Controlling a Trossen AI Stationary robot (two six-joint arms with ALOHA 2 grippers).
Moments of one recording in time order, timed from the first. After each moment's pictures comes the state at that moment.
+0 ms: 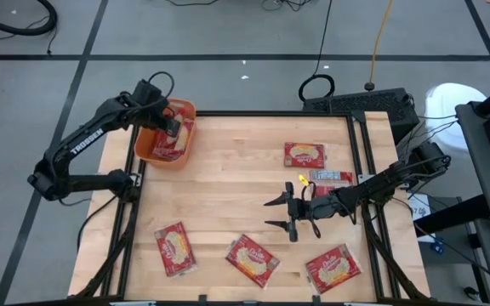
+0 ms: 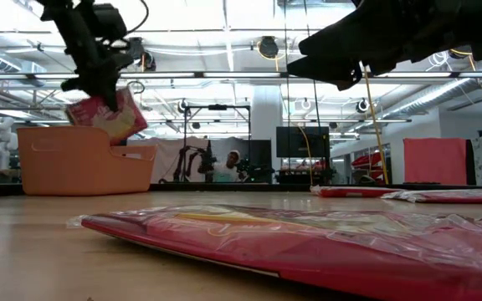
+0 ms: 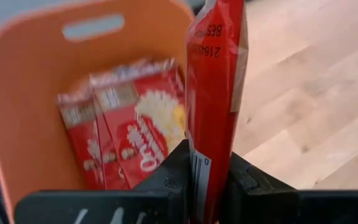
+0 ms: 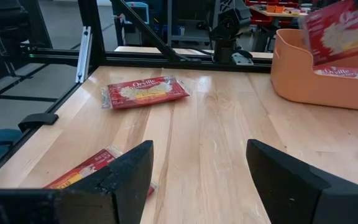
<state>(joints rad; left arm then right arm) 0.93 1.10 1.01 -0.93 0.08 -0.17 0.36 1.45 0.50 0.71 0.31 0.09</state>
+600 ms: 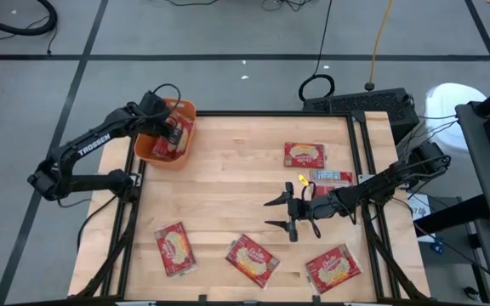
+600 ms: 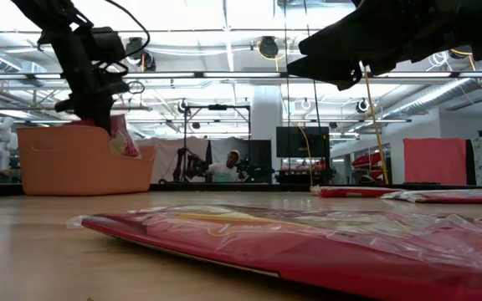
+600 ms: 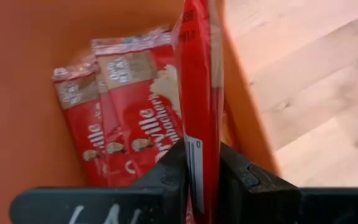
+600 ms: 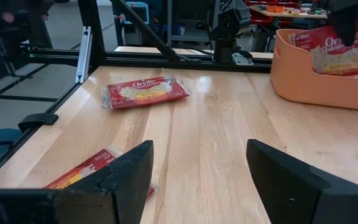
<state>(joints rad) 0.93 1.10 0.82 -0.77 0.02 -0.15 0.36 1.45 0.50 0.71 0.31 0.09</state>
